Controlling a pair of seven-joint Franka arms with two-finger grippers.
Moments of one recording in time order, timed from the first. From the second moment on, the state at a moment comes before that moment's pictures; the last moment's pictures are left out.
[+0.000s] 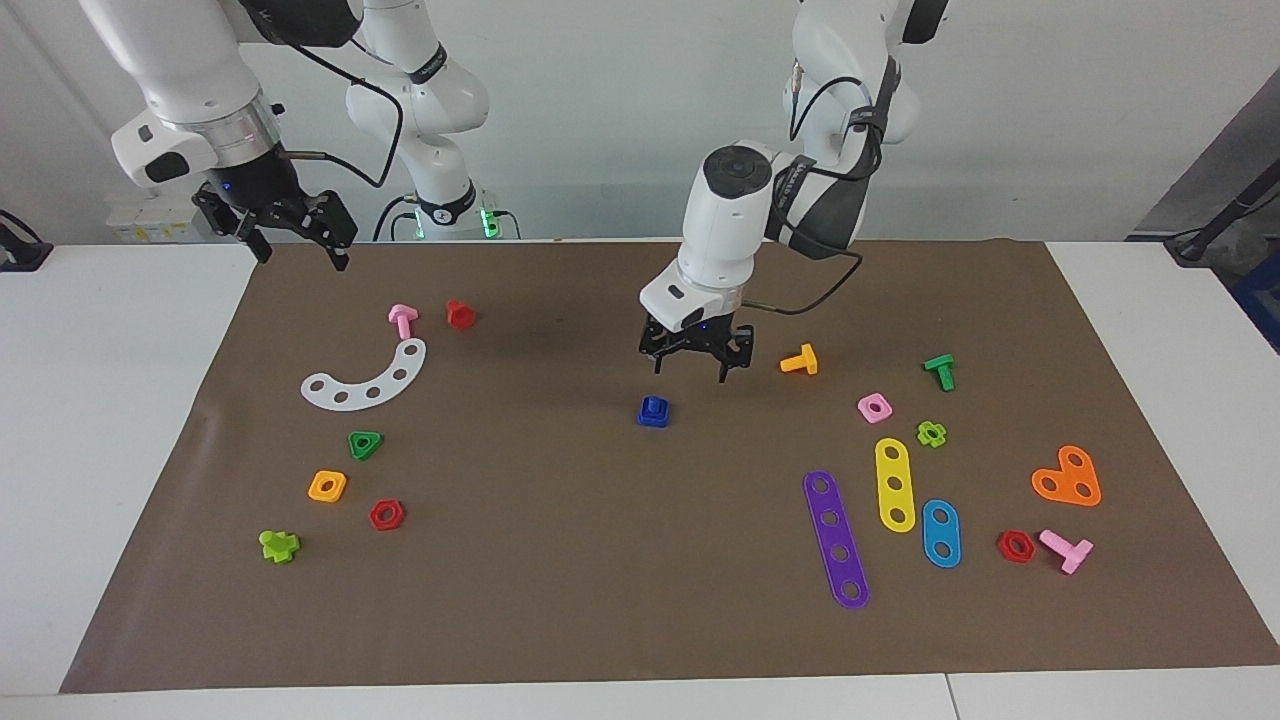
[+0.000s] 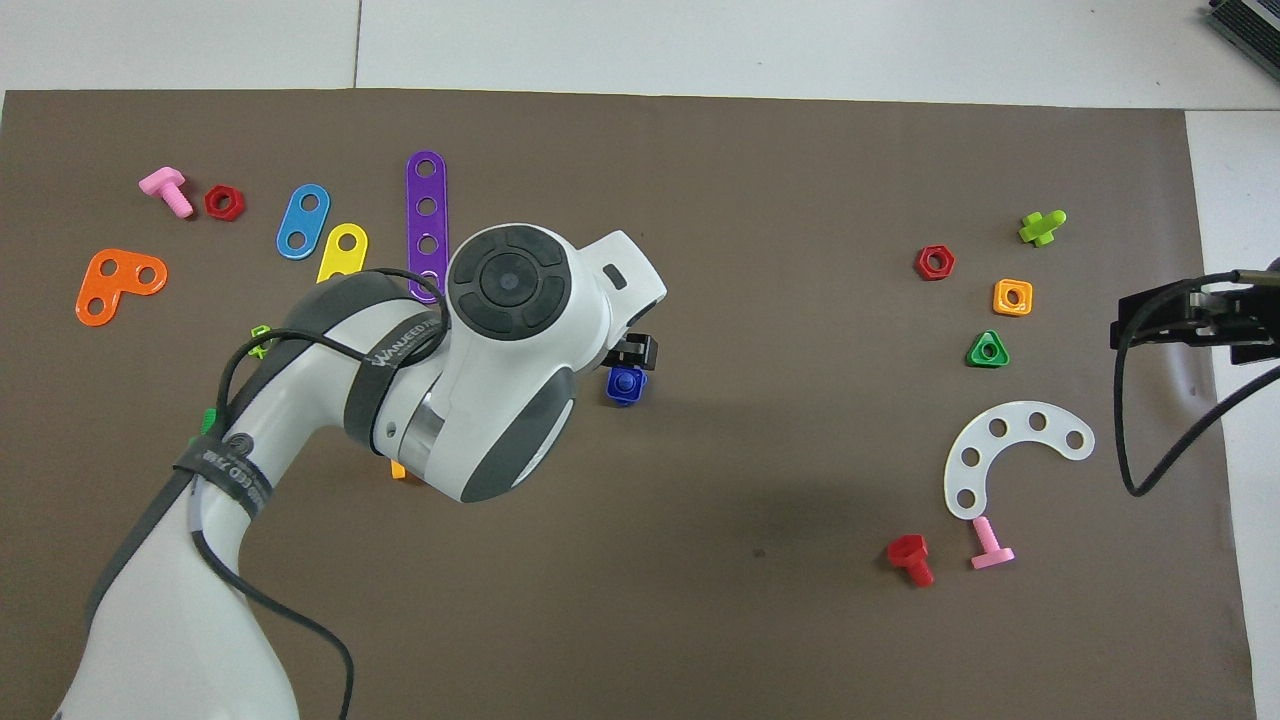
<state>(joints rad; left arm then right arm) -0.52 0.33 -0.13 -1.68 0.01 2.08 -0.40 0.06 -0.03 -0.07 -1.58 -0.02 1.53 0.15</state>
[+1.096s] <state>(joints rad) -0.58 0.48 -0.13 -1.71 0.04 2.23 -0.40 0.06 -0.03 -0.07 -1.58 -0.02 1.53 0.15</state>
